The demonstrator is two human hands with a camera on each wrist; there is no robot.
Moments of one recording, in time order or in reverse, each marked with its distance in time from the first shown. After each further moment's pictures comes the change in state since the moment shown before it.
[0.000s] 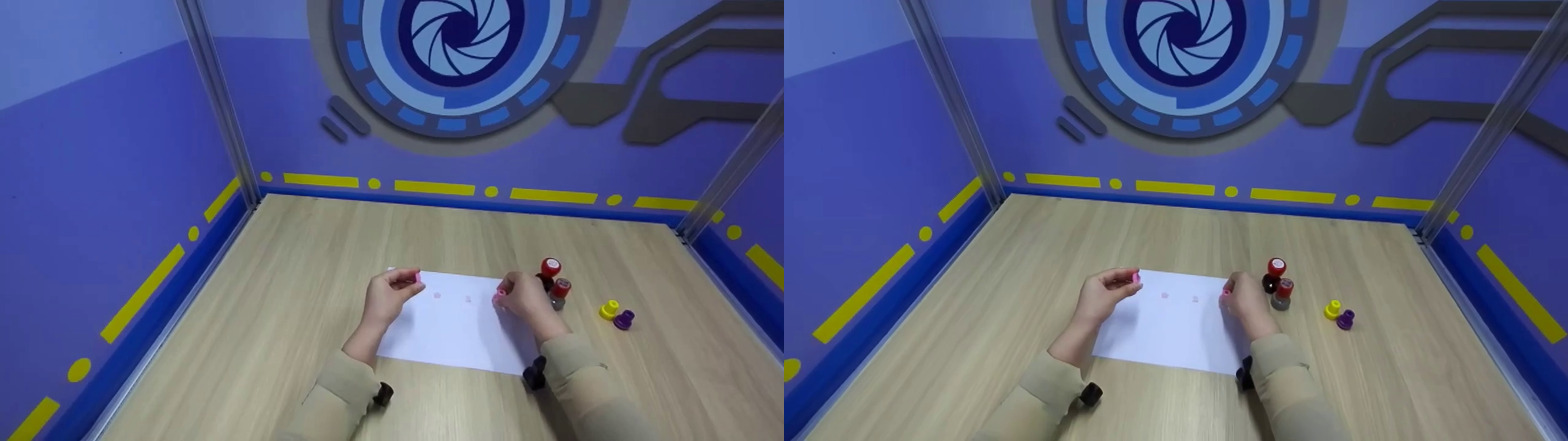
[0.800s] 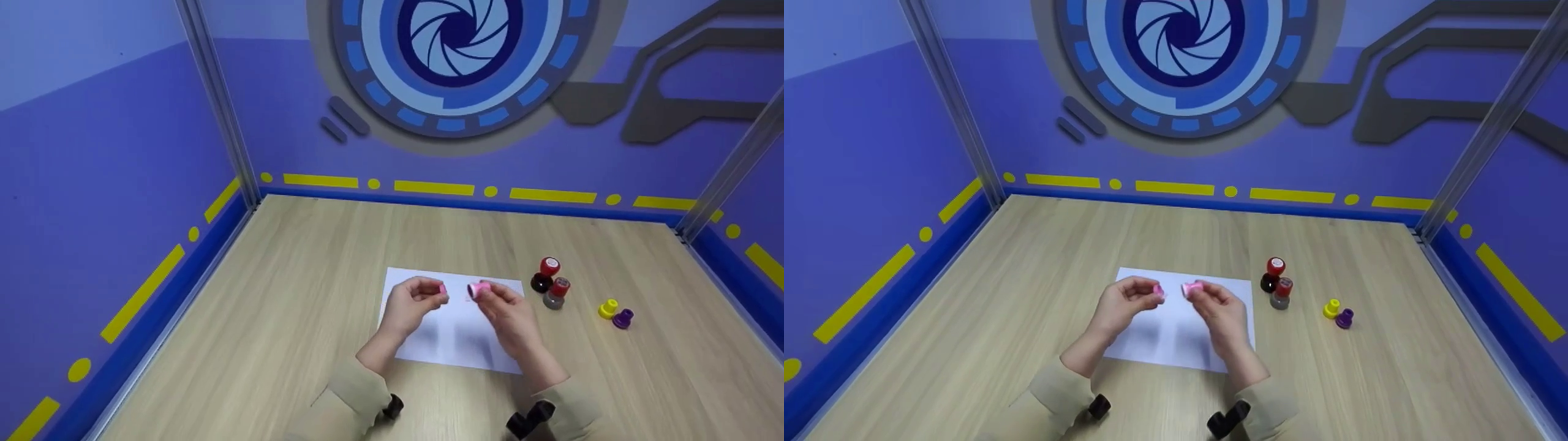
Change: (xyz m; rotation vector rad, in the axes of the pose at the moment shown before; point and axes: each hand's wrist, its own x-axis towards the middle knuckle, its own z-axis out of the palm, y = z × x) left_hand -0.014 0.006 0.031 -0.160 -0.150 -0.025; right_hand -0.067 -0.045 0.023 1.274 0.051 0.095
